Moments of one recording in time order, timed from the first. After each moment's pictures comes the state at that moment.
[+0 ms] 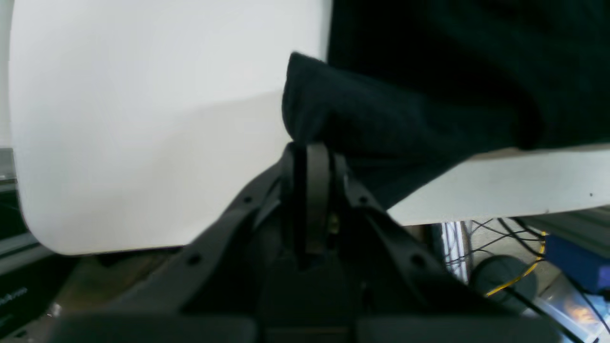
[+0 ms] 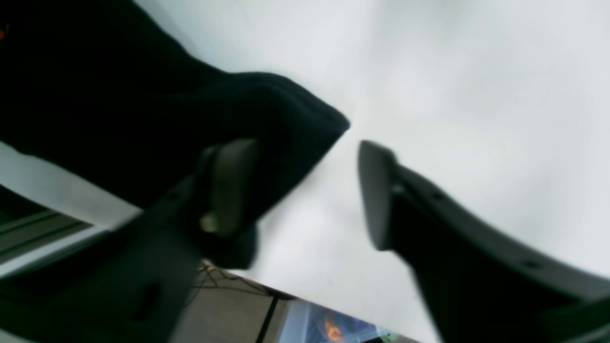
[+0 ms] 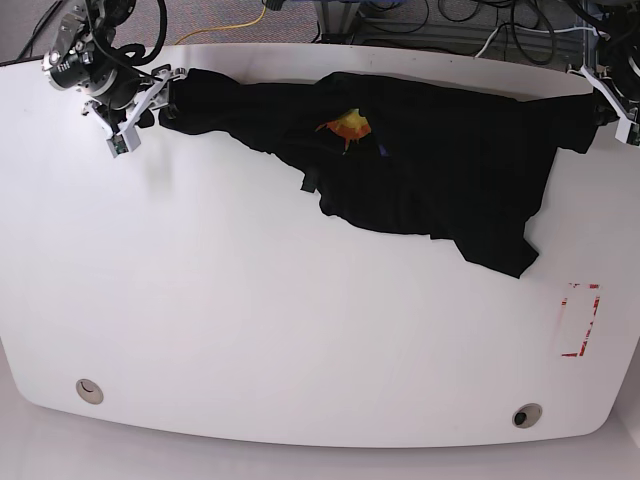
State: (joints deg) left arm 34.8 -22.0 -45.6 109.5 -34.6 -39.7 54.7; right arm -24.8 9.4 33.5 110.0 34.8 40.0 -70.3
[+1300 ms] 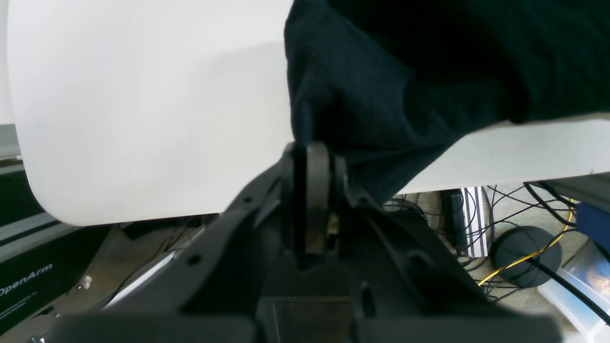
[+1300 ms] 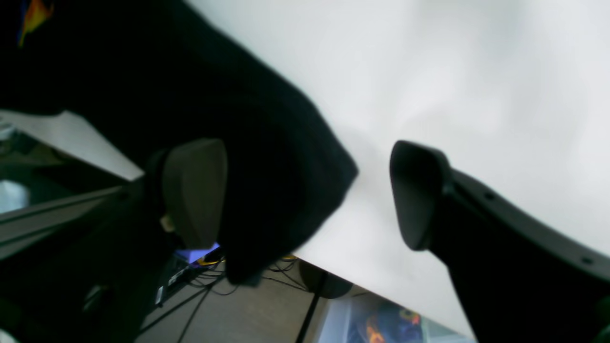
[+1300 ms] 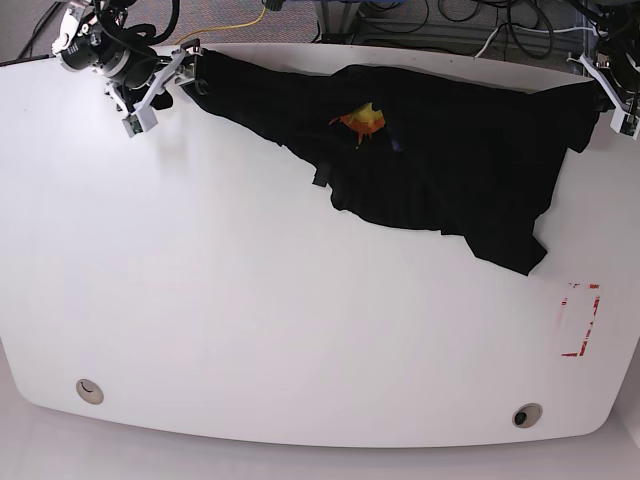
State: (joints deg) left arm 35.6 -21.9 -45.4 108.4 -28.7 -42.0 54.6; right arm -29.3 7.9 31.7 110.1 42.8 40.0 -70.9
